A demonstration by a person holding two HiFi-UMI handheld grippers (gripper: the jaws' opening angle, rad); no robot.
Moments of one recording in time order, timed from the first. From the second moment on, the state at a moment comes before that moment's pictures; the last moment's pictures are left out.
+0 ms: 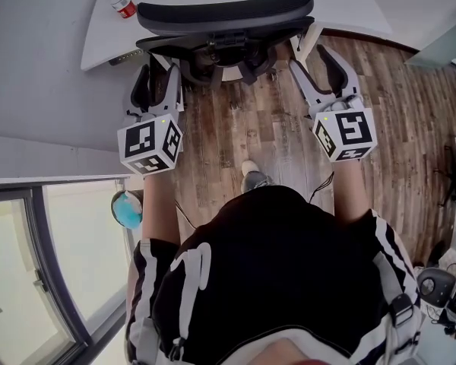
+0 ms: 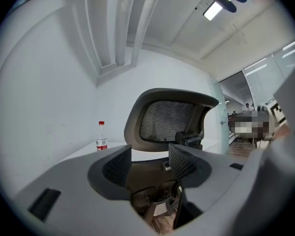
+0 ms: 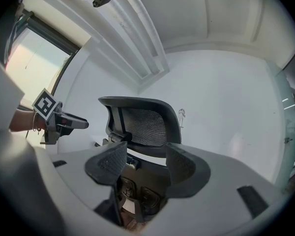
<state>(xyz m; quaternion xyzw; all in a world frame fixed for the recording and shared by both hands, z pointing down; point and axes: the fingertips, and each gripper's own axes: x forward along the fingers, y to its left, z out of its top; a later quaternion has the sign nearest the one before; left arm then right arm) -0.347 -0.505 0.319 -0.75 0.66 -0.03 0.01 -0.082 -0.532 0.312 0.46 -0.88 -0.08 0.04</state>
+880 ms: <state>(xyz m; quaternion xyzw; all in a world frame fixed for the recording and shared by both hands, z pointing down) -0.325 -0.416 0.328 -0.76 0.65 -0.01 0.01 -0.079 -0.439 0.318 0.46 -0.88 -0.08 0.03</state>
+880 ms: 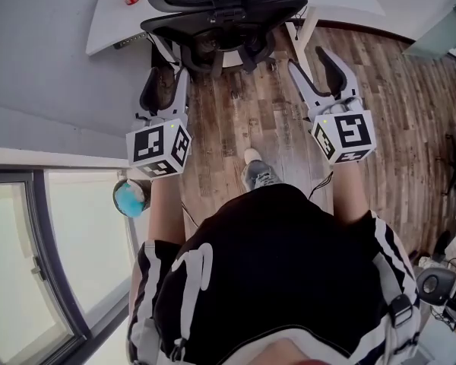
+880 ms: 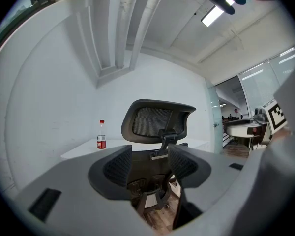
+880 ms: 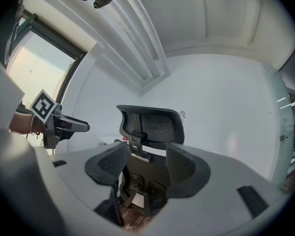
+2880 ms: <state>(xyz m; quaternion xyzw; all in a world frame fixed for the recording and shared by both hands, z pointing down) -0.288 -0.301 0.356 -0.77 0.63 -0.01 0.02 -0.075 -0.322 0.347 0.48 -0.88 -0.07 0.03</state>
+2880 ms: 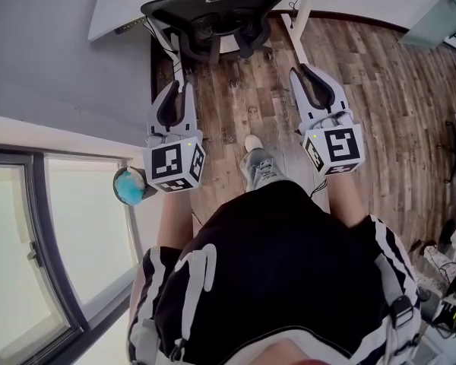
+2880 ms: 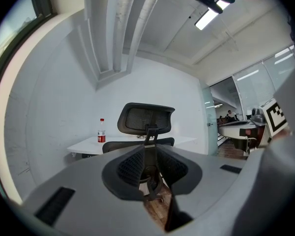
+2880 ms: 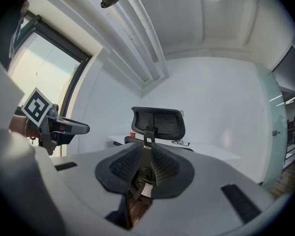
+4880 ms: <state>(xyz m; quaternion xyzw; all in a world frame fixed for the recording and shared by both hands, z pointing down) -0.289 -0.297 0.351 -0.77 0.64 0.01 0.00 -0.078 -0.312 0.346 0.48 -0.87 -0.07 0.02</state>
